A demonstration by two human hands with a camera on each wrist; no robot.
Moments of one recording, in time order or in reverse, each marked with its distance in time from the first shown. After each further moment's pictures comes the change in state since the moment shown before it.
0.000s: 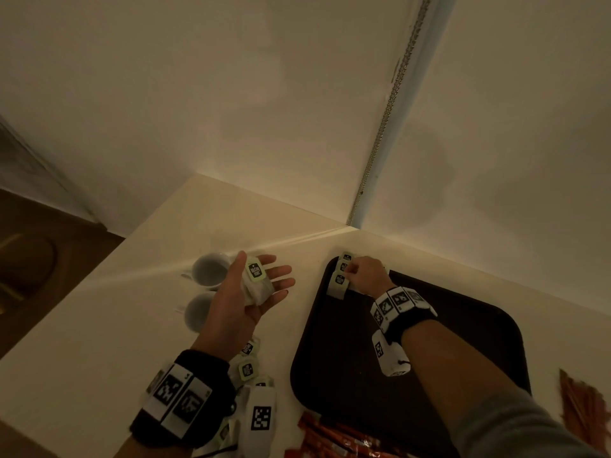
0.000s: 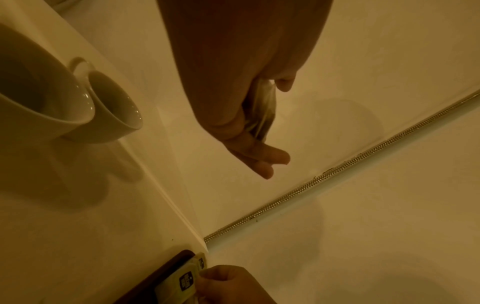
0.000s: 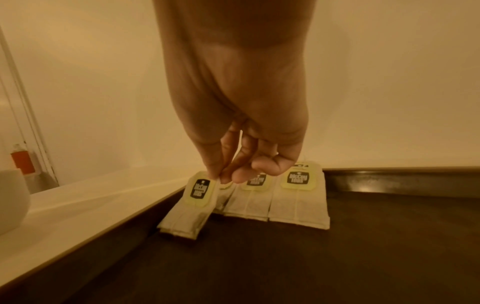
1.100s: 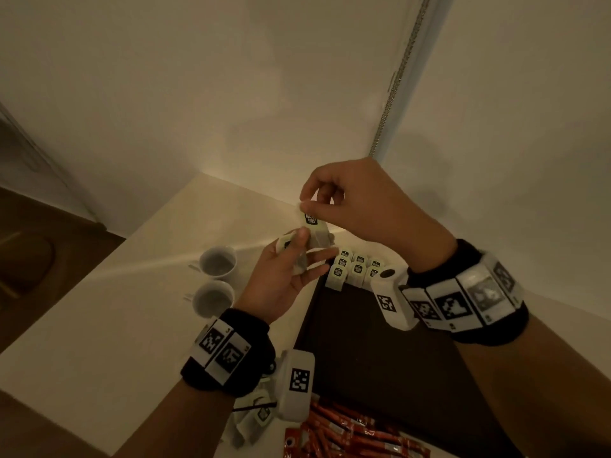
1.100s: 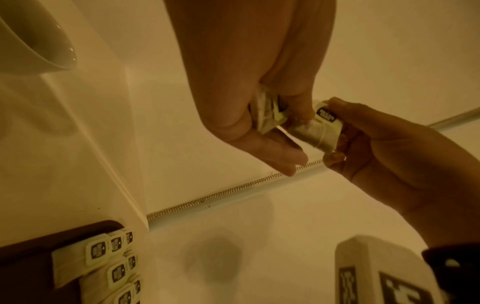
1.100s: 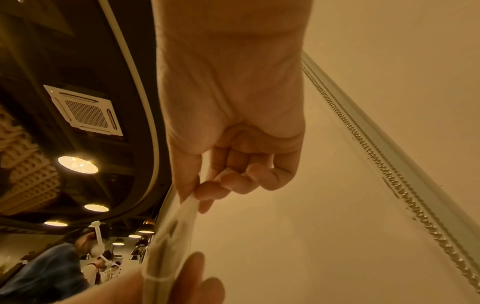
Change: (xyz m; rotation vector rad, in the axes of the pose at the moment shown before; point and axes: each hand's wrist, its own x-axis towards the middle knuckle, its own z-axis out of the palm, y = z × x) left_hand -0.018 0.008 0.049 -0.044 -0.276 0.056; right_hand -0.141 -0.174 -0.146 0.006 0.217 -0.758
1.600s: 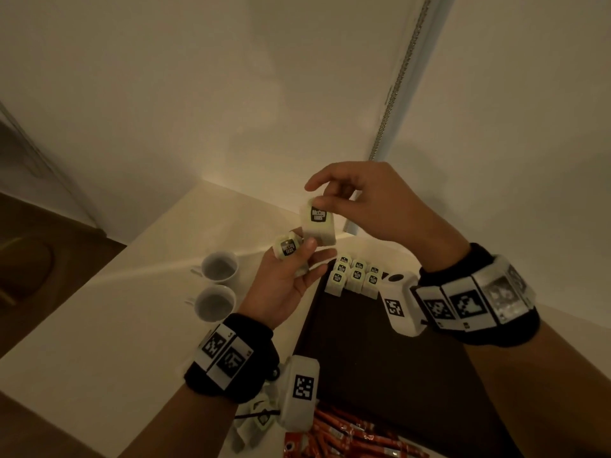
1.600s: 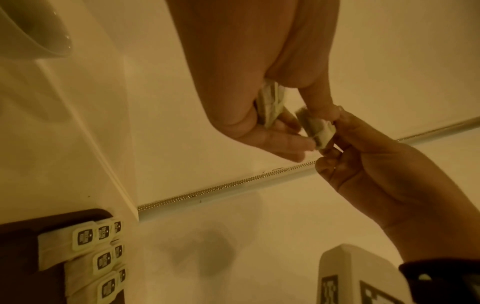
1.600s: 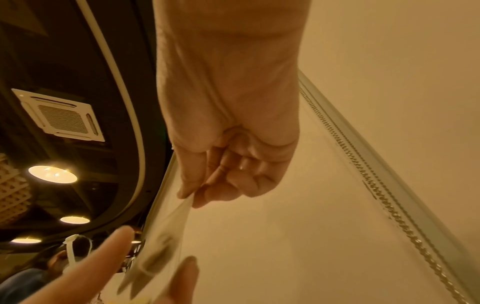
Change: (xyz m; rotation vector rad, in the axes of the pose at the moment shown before) left_hand -0.010 0.002 0.007 -0.109 -0.019 0.082; right_hand -0.006 -0.001 -0.013 0.151 0.022 0.051
